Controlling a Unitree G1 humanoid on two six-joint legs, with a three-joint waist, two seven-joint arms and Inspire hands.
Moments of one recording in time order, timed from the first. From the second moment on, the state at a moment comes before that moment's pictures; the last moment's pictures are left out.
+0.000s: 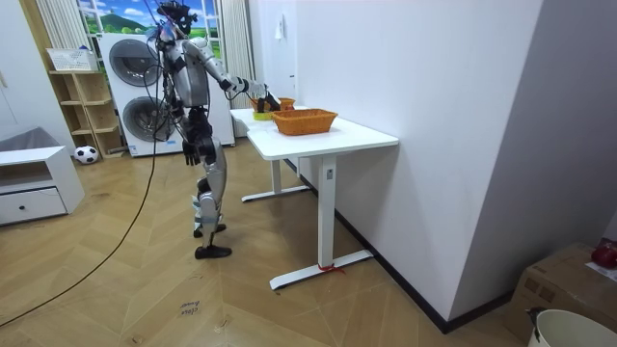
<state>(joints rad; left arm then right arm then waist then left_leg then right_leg) 0.18 0.23 0.02 1.02 0.21 0.18 0.23 -0.41 -0.35 0.35 0.34 -0.55 0.24 0.39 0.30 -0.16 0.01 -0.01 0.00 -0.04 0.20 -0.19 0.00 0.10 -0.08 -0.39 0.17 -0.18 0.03</state>
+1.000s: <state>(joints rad) 0.17 0.23 0.08 1.02 0.21 0.15 0.23 -0.29 -0.41 0.29 0.17 -0.49 0.18 0.40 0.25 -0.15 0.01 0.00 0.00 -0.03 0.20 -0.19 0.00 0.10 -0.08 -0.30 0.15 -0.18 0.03</state>
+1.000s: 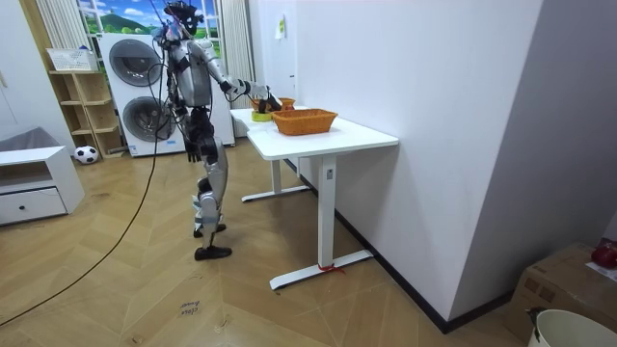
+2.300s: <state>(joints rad) 0.27 0.22 0.19 0.97 0.15 0.09 0.23 -0.28 -0.55 -0.15 0.18 -0.27 0.17 0.20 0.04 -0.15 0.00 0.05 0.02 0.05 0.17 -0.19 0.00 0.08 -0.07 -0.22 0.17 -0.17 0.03</state>
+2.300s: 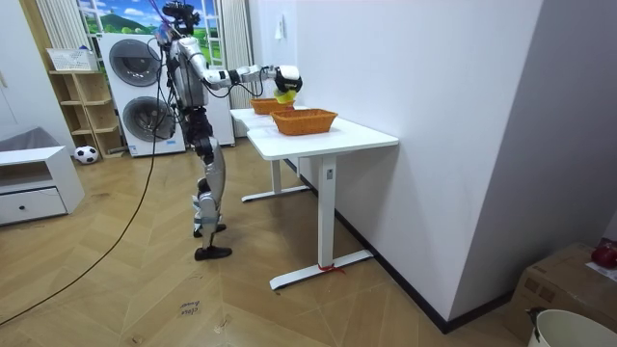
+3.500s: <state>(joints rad) 0.28 0.23 0.25 0.97 0.07 0.11 0.23 -0.25 -0.63 -0.19 0.39 -0.19 0.18 0.14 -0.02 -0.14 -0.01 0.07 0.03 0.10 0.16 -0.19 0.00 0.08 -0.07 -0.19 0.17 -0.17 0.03</state>
